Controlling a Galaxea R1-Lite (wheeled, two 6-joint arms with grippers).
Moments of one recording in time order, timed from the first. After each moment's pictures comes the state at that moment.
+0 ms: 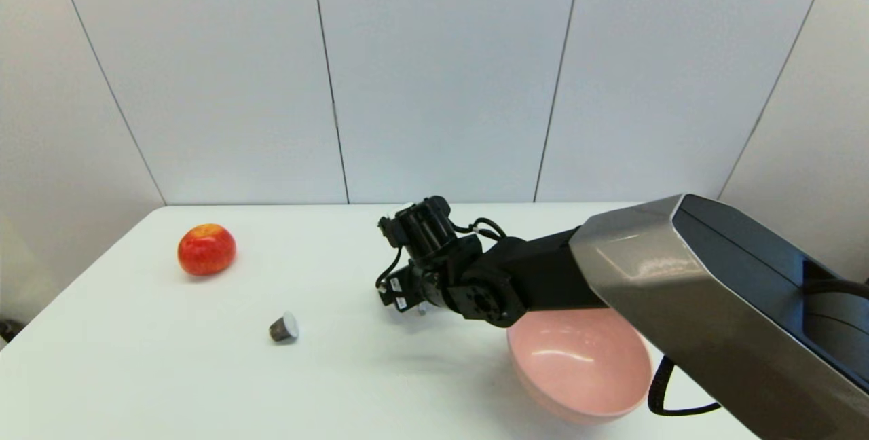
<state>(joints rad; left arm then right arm) -0.01 0.00 0.00 0.00 -0.01 0.04 0.81 2.38 -1.63 -0.06 -0.28 0.09</state>
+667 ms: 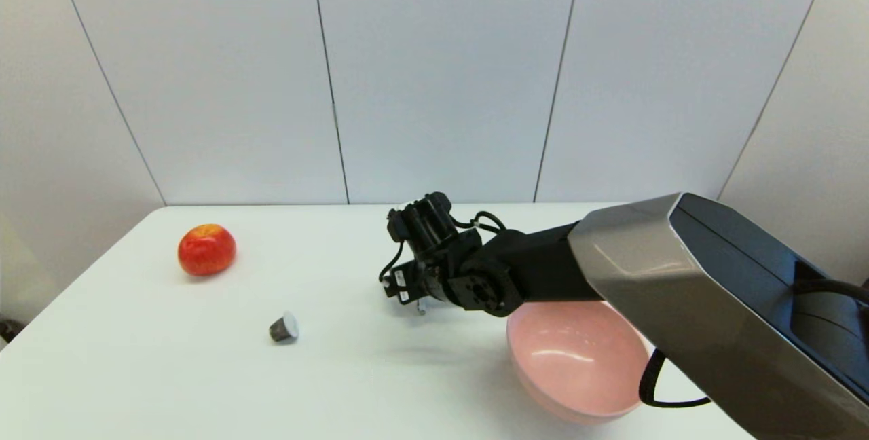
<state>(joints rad) -0.01 0.00 0.00 0.00 -0.01 0.04 0.79 2.41 -1.68 0.02 -0.29 0.18</state>
